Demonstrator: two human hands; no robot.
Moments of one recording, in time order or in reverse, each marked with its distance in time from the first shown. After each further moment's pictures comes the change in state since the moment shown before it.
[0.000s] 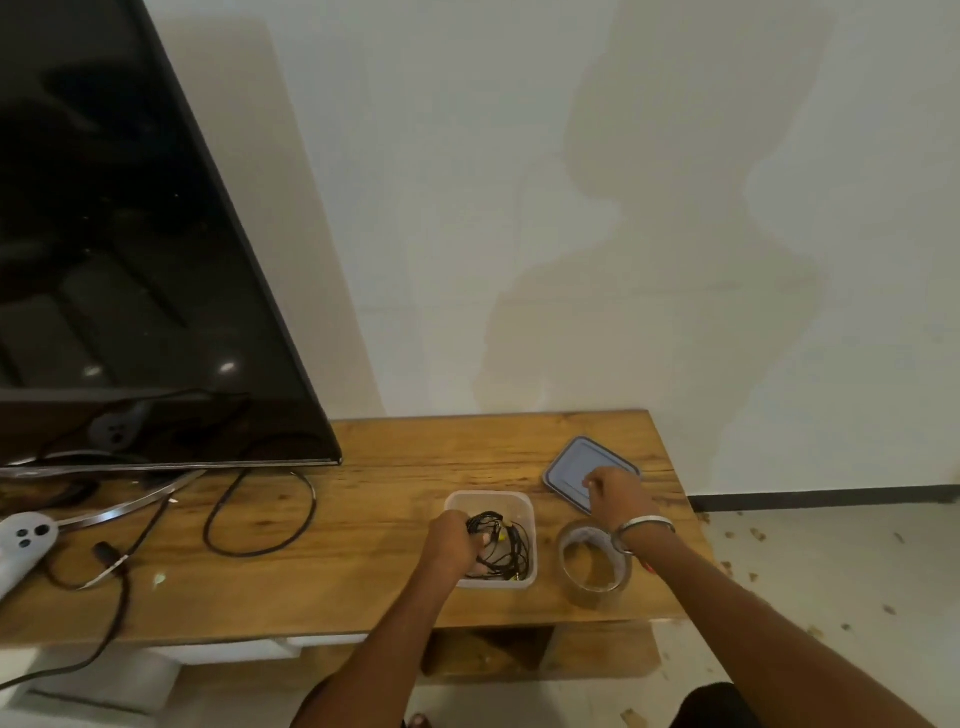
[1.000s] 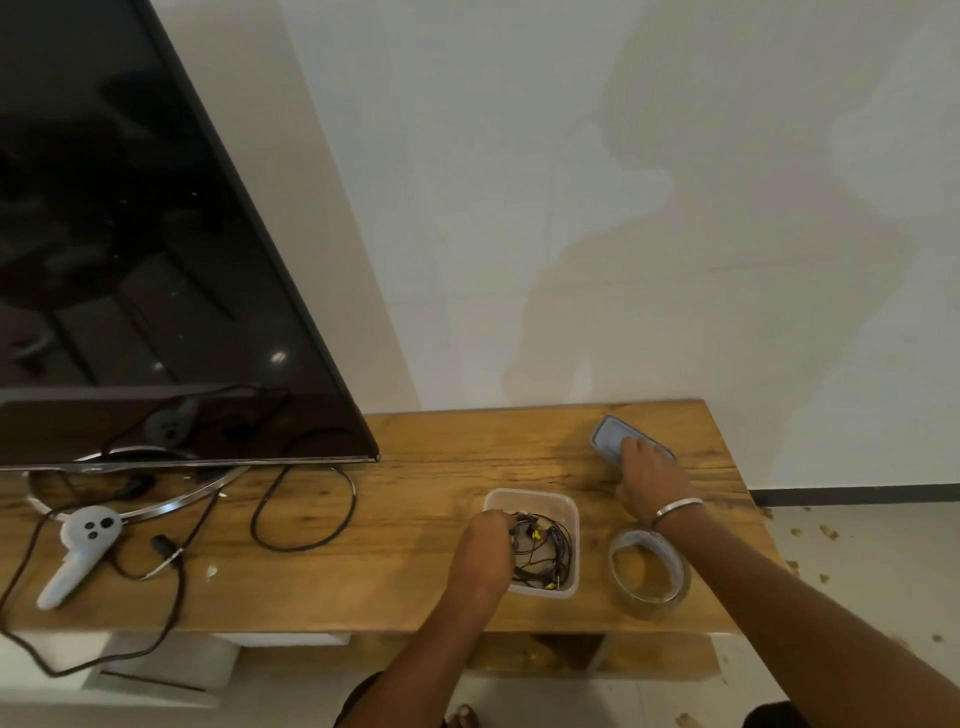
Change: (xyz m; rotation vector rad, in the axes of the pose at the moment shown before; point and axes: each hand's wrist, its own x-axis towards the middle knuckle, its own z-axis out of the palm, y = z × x) left_hand 0.007 -0.021 0.001 0.449 0.204 0.310; right_hand 0.045 0.003 0.029 -0.406 0.077 -0.164
